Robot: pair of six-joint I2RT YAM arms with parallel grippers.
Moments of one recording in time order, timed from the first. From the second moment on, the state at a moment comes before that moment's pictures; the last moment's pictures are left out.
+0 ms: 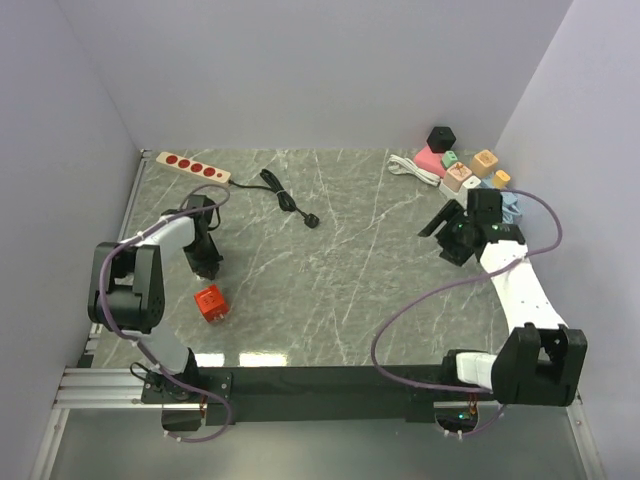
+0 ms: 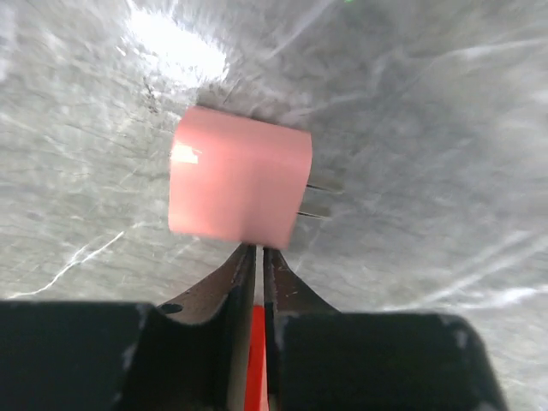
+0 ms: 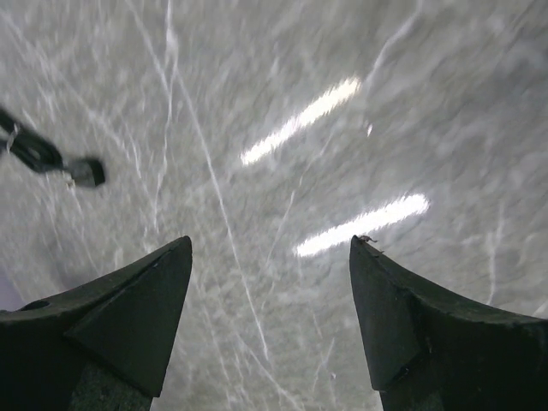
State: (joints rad) left arm -0.08 1.68 1.01 -0.73 -0.14 -0.56; right arm -0.05 1.22 0.95 -0.66 -0.14 0.72
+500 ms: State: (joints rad) left arm -0.21 1.42 1.28 -0.73 0.02 -0.56; right arm -0.27 1.78 1.59 -0.68 0.00 0.73
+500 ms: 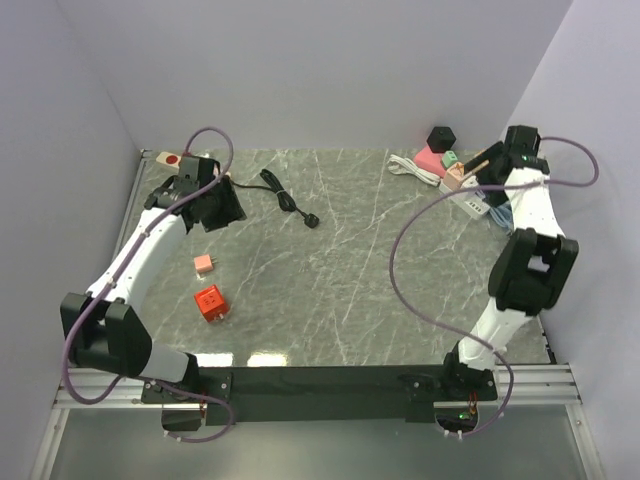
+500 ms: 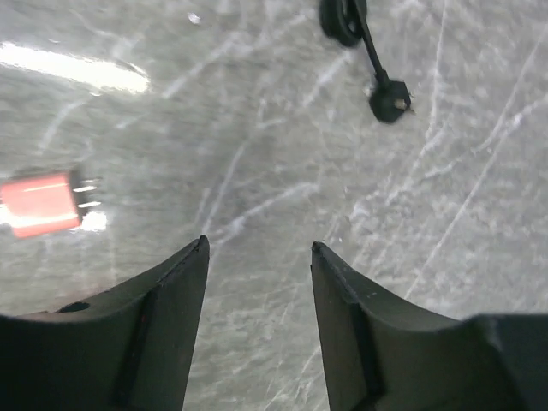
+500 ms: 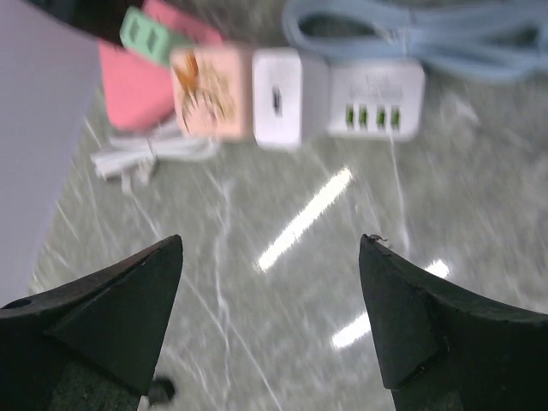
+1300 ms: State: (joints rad) left arm -0.30 1.62 1.07 -0.56 0.14 -0.60; right arm -0.29 2.37 2.10 -0.63 -0.06 0.78
